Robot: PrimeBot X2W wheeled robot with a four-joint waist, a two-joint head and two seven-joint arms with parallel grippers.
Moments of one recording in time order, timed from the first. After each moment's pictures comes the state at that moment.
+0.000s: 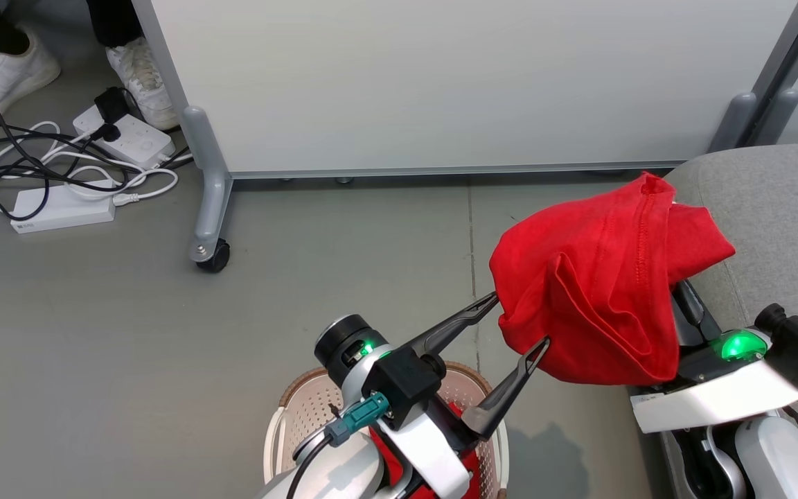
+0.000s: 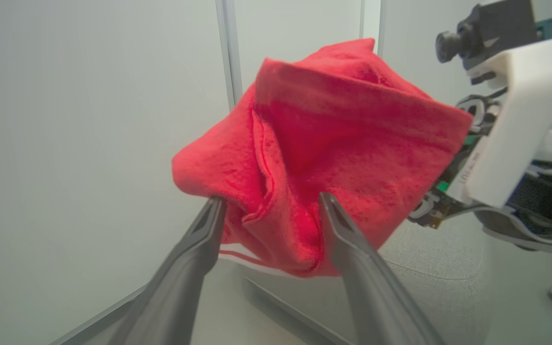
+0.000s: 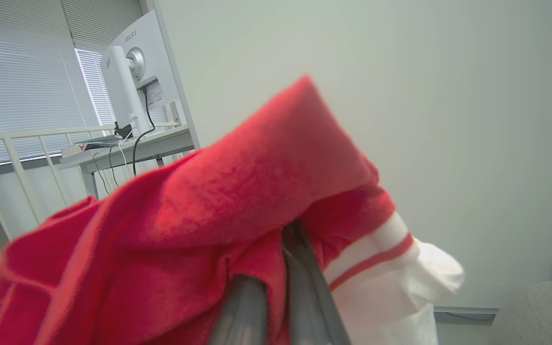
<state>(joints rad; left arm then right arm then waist) -0.42 0.05 -0.81 0.27 -0.35 -0.10 -0.26 -0.19 -0.18 0.24 0.05 0.48 0.13 -0.26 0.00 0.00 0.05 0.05</state>
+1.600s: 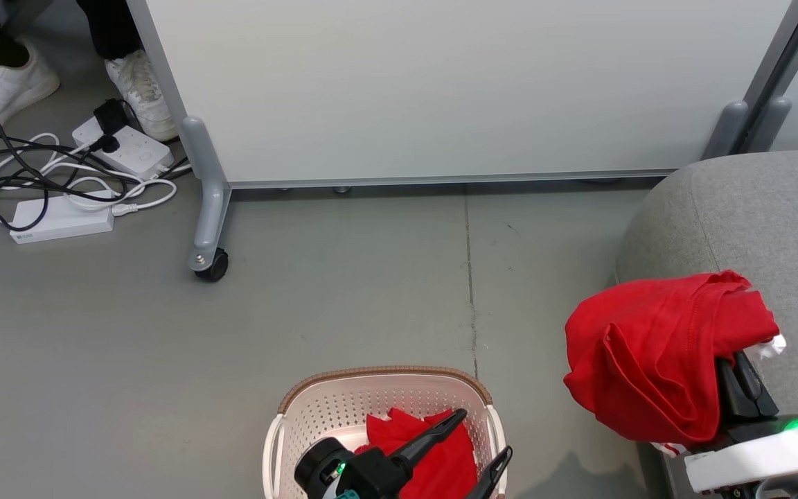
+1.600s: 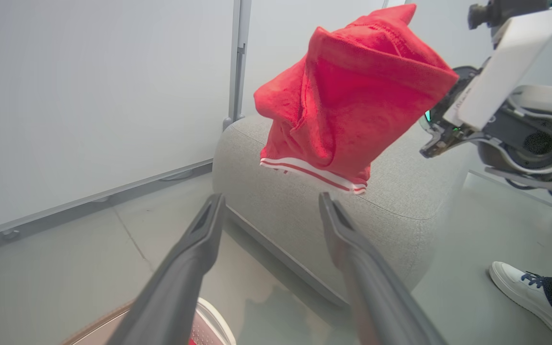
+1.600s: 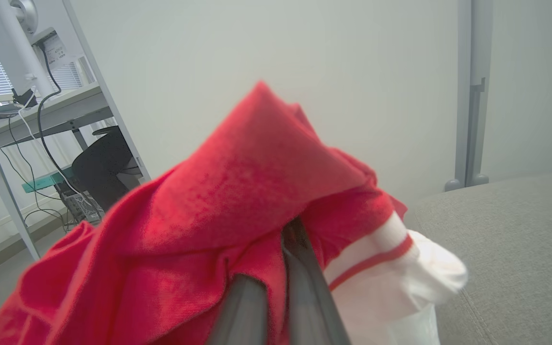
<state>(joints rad) -0.15 0.08 -0.79 0.28 -0.38 -0.13 -0.26 -0.01 -0.17 0.08 0.11 0.45 0.13 -0.26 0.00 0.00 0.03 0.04</state>
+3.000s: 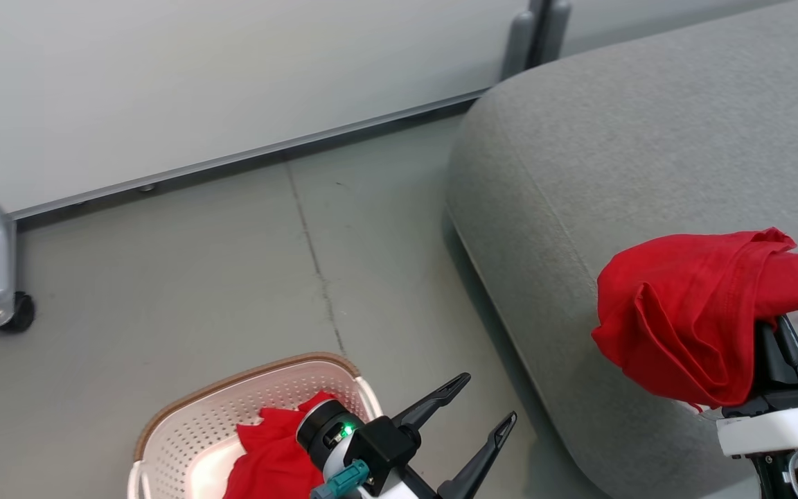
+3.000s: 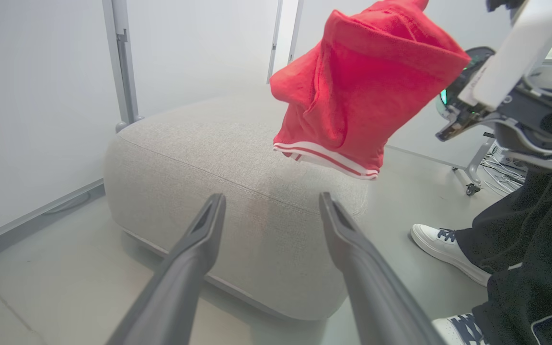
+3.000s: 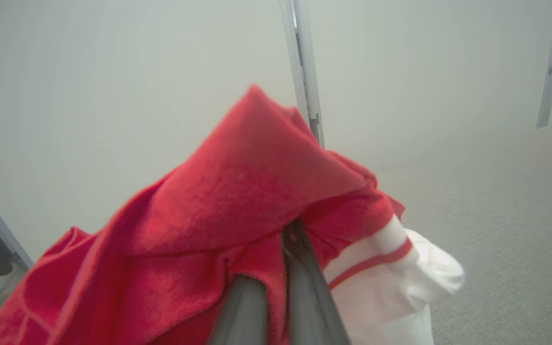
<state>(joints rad) -0.22 0.05 -0.76 0.30 -0.32 -0.13 -0.26 -0.06 -0.19 0.01 0.09 0.47 0.13 -0.26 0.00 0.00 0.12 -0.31</state>
